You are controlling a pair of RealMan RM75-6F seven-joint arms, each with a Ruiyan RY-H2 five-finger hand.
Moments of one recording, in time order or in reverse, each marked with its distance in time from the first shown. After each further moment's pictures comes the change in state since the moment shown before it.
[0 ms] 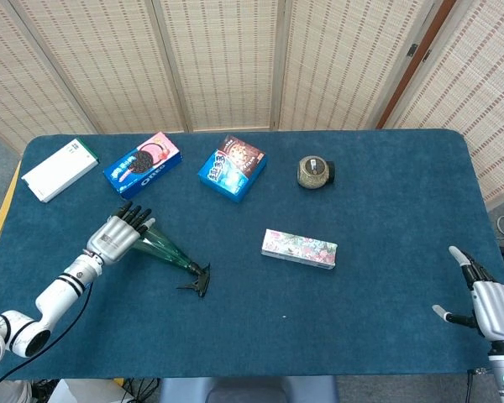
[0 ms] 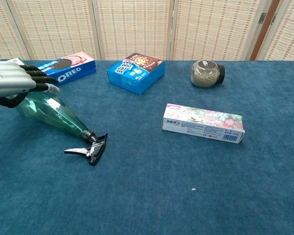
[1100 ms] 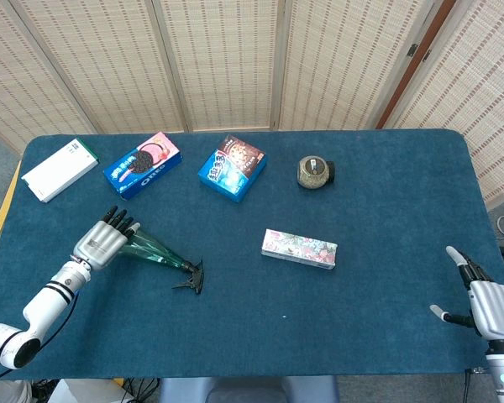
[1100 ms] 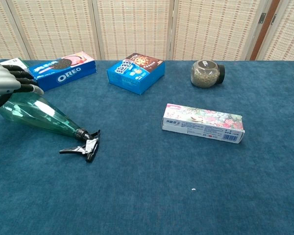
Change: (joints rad) left arm 0.028 0.073 0.016 -0.119 -0.118 0.016 0.130; right arm 0.005 -0.009 0.000 0.006 -0.001 -0.008 0.002
